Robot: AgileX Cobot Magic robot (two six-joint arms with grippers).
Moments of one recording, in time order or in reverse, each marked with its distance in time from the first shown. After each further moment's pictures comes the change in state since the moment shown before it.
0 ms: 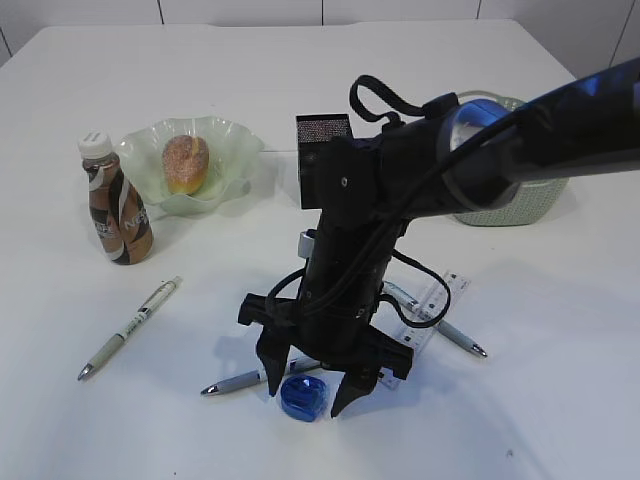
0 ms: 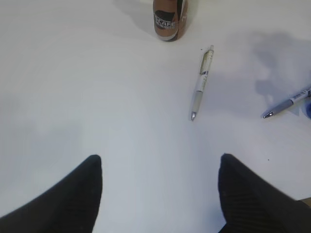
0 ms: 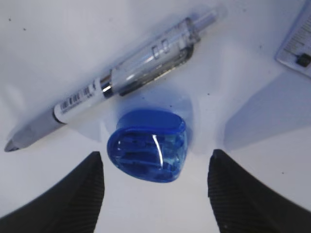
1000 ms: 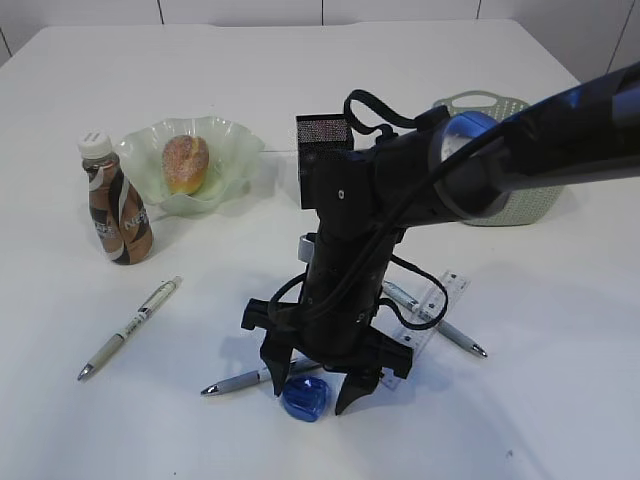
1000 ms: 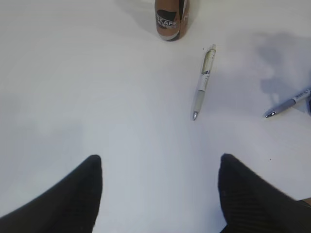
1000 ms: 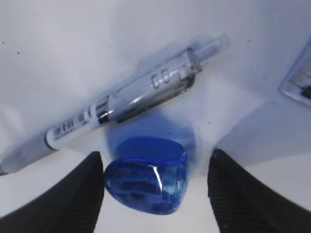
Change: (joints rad) left arm 0.000 0.000 0.000 0.008 0.002 0.000; right arm 0.000 0.025 0.000 -0.035 -0.037 -0.004
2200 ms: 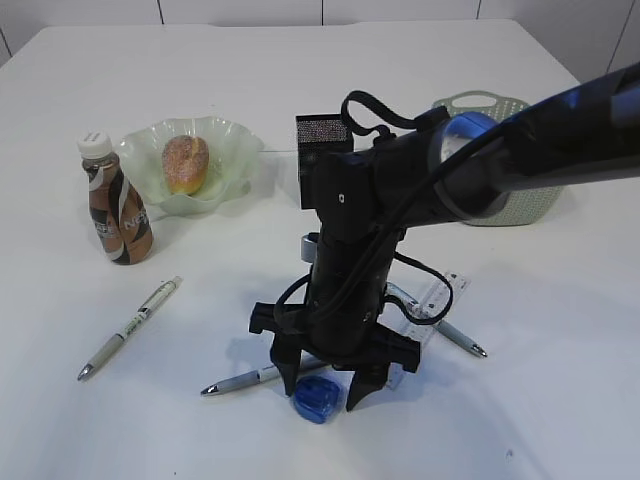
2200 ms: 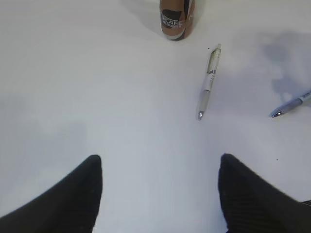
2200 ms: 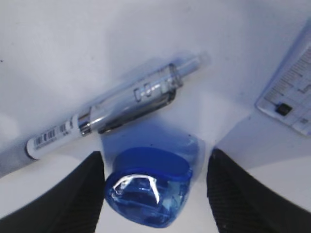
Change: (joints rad) left arm 0.000 0.000 0.000 0.017 0.000 0.000; right arm 0.000 0.002 0.000 -0.062 0.009 0.000
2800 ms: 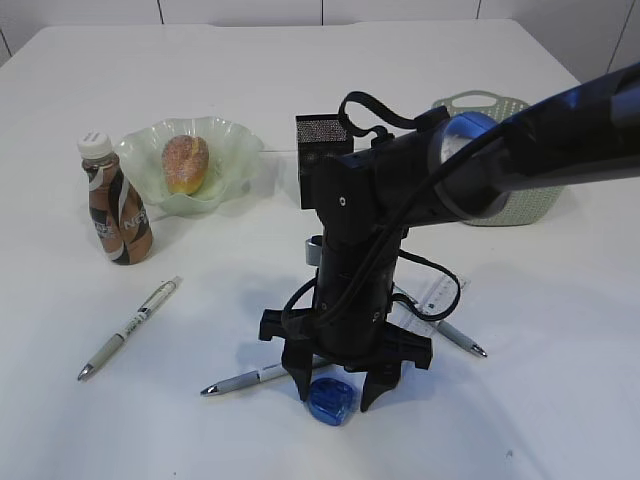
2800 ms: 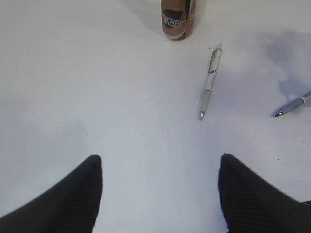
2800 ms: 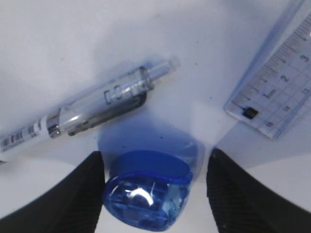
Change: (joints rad) left arm 0.000 0.000 0.000 0.005 0.000 0.000; right arm 0.000 0.000 0.000 -0.059 0.041 0.001
